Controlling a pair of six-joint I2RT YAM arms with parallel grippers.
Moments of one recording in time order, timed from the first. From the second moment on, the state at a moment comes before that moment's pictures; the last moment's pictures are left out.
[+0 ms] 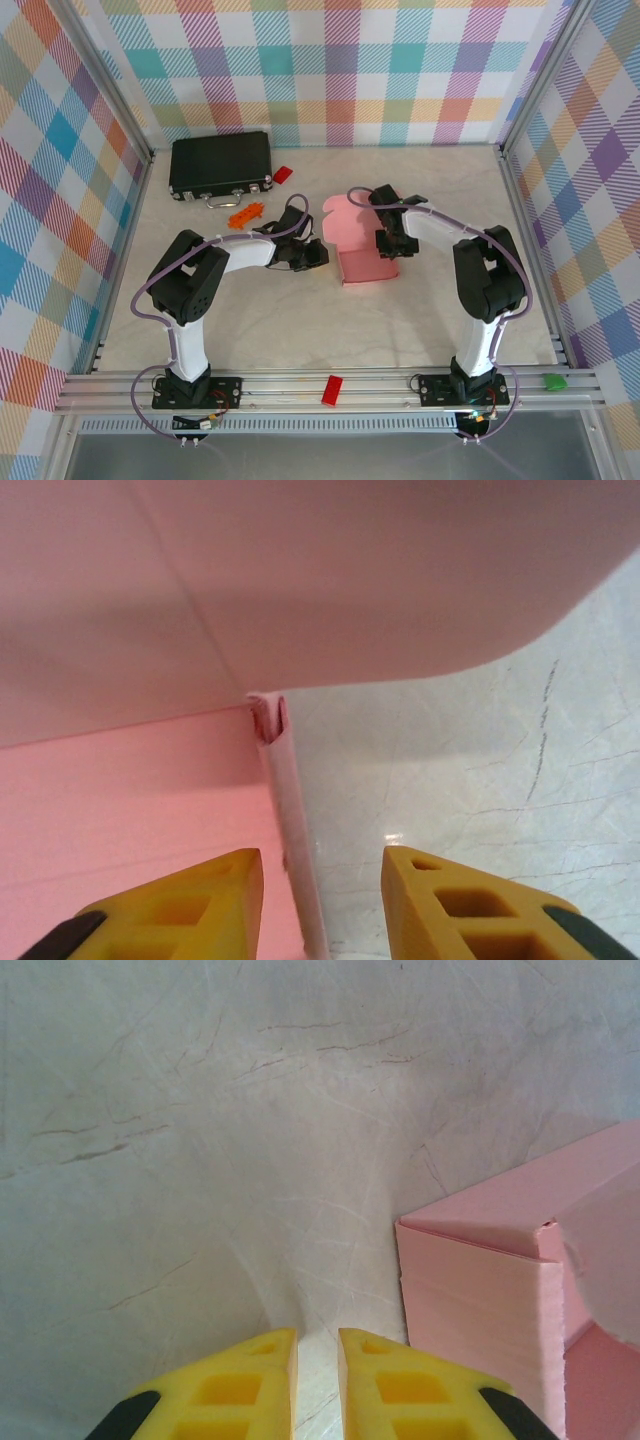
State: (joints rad) left arm -0.57 1.91 1.09 -0.16 0.34 -0.72; right arm 0.46 1.85 1.29 -0.84 0.19 0.41
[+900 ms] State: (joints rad) left arm -0.57 1.91 1.09 -0.16 0.34 -0.72; right arm 0.48 1.93 1.34 -0.84 0.28 0.38
